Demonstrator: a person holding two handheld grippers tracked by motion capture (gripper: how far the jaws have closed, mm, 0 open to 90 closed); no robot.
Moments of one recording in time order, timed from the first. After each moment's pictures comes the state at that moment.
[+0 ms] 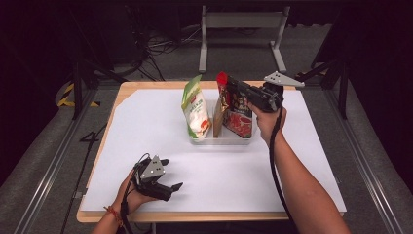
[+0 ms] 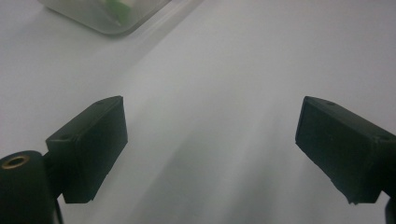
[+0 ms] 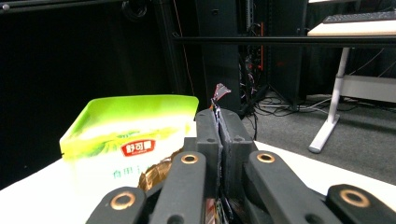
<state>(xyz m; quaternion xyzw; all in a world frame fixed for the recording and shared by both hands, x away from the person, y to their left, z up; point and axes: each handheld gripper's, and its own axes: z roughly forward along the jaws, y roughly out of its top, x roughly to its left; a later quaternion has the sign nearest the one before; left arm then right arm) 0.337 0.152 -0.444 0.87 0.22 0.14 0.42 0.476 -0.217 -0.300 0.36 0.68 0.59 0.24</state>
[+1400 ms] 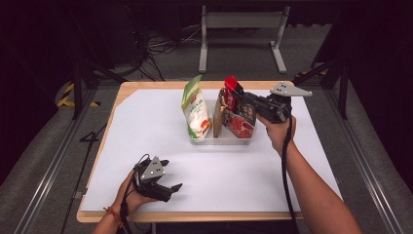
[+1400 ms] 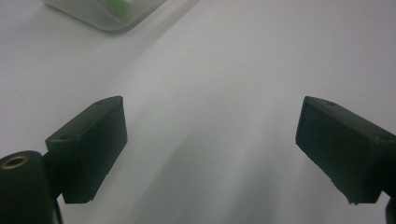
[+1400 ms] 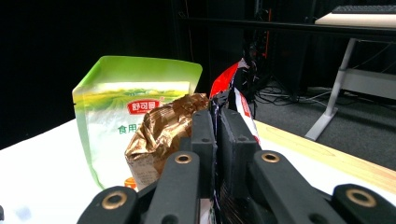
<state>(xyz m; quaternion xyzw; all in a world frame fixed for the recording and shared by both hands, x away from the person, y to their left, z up) 0.335 0.154 -0.445 0.87 0.23 0.14 0.42 0.454 -0.237 -0.311 0.34 0.71 0.56 0.24</state>
